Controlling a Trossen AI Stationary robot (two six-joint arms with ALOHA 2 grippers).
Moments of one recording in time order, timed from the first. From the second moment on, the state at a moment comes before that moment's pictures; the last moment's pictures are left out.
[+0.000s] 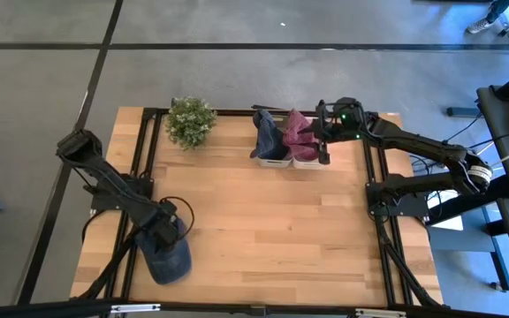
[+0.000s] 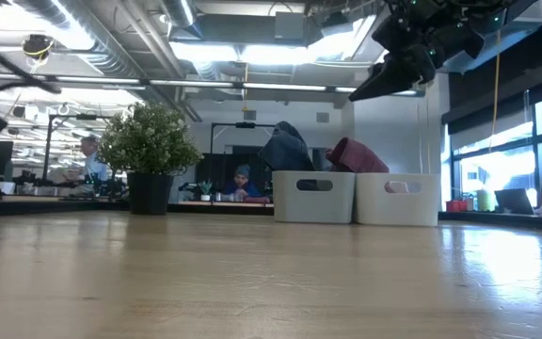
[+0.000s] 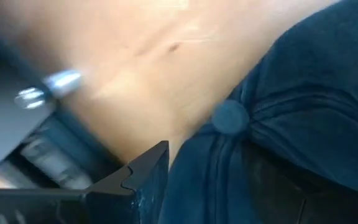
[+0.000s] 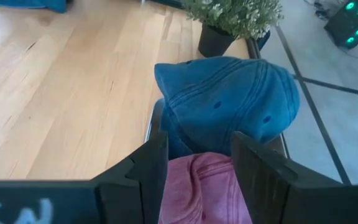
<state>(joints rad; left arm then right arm) -0.71 1.37 0.61 -0.90 0.15 -1.66 -0.58 1.14 0.82 -0.24 -0.38 -0.55</state>
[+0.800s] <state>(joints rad) -0.71 1.36 0.55 -0.73 0.07 -1.66 -0.58 1.14 0.82 -0.23 -0.38 -0.55</state>
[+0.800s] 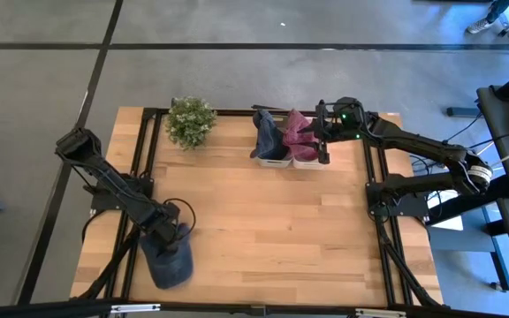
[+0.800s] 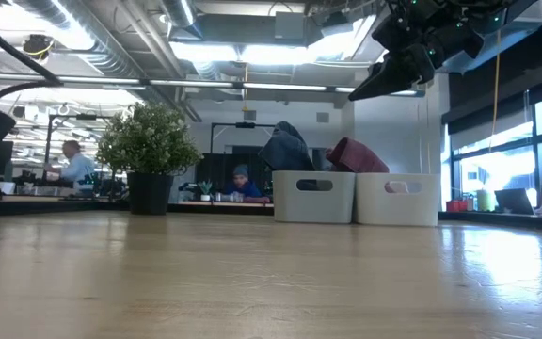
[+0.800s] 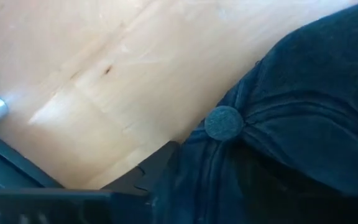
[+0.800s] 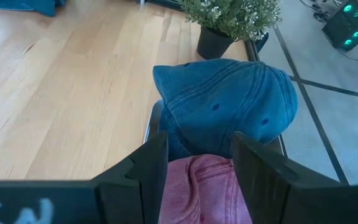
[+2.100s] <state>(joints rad) -0.40 0.96 0.71 -0.13 -0.88 -1.04 -0.56 1.14 0.82 -0.26 -0.47 -0.50</state>
